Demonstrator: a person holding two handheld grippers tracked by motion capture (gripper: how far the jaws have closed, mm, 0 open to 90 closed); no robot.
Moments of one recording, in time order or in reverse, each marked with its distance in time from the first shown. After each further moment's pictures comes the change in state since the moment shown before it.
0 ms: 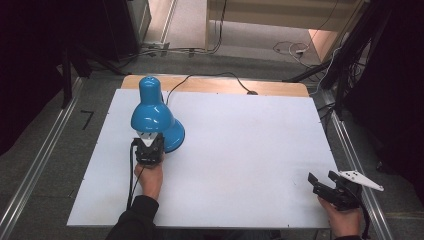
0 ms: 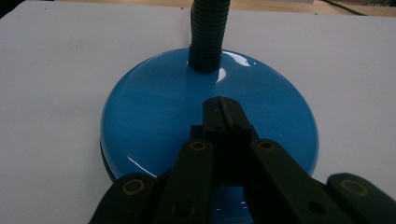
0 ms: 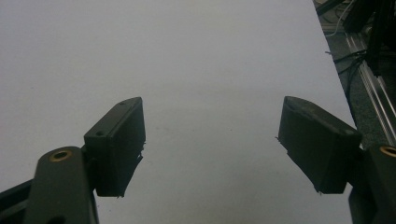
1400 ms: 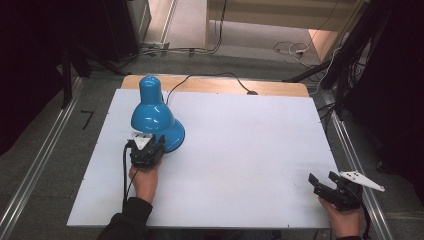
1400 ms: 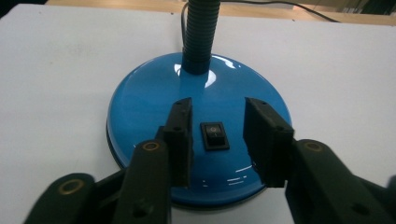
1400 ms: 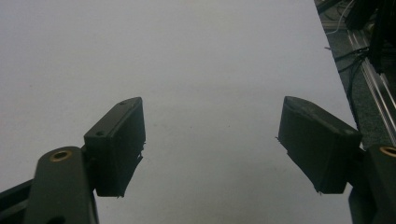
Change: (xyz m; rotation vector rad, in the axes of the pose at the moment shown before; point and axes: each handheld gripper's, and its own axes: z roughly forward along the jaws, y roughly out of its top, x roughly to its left) left arm 0.007 0.004 -0.022 -0.004 -0.062 -0.003; right arm -0.003 -0.002 0.000 0.005 0.006 0.006
